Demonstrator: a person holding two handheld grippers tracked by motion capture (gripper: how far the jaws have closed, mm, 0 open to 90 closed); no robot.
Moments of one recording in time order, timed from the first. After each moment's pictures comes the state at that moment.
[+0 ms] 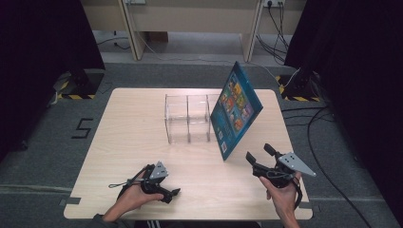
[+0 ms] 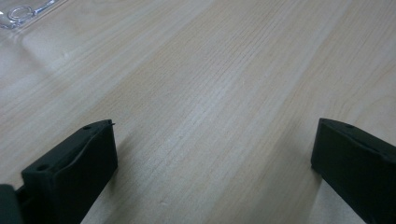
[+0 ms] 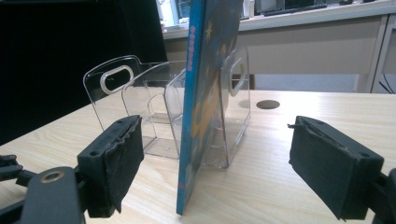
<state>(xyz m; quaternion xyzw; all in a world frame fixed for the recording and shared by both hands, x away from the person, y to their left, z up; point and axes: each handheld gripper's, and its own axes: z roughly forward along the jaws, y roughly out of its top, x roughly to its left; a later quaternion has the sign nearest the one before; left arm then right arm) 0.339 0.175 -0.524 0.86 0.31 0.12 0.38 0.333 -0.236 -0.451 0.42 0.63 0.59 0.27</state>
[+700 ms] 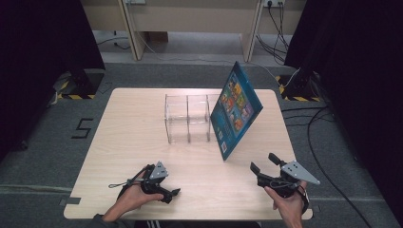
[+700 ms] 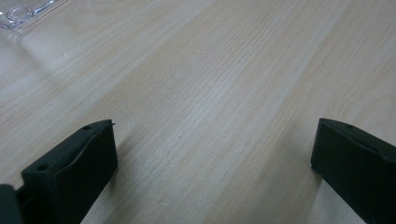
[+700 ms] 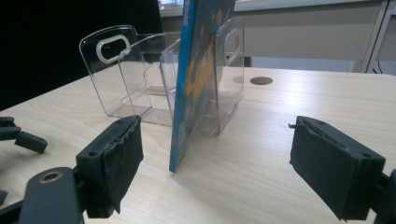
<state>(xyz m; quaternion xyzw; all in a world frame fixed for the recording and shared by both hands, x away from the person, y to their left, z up) 0.338 0.175 -0.525 0.86 0.31 0.13 0.38 0.313 -0.249 -0.462 0.42 0.66 0.56 0.27</state>
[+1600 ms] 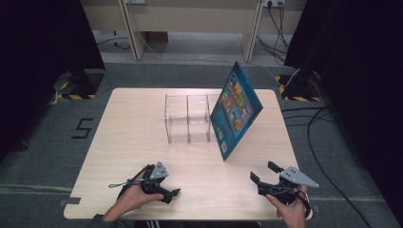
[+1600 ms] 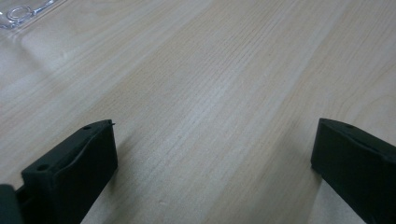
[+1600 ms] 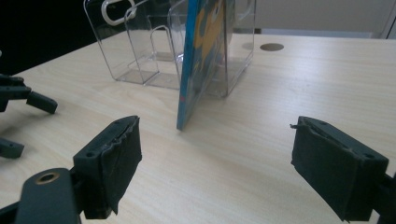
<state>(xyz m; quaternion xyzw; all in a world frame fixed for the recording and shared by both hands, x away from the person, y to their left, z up) 0.338 0.175 -0.524 0.86 0.31 0.12 0.38 0.302 -0.253 -0.475 0.42 0.70 0.52 0.23</state>
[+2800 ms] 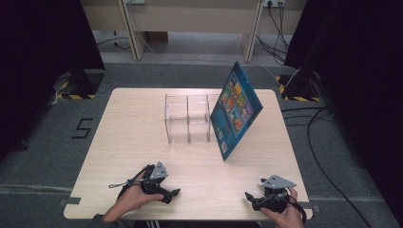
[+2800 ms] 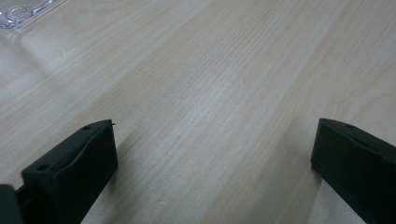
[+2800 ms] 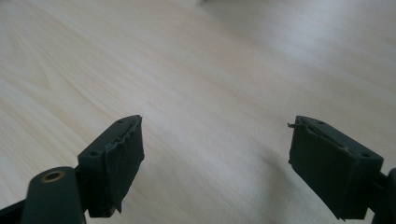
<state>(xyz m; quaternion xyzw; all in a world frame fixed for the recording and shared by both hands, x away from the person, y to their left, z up) 0.338 0.175 -0.525 0.86 0.31 0.13 0.38 0.295 -0.239 -0.508 0.40 0.83 0.35 0.17</state>
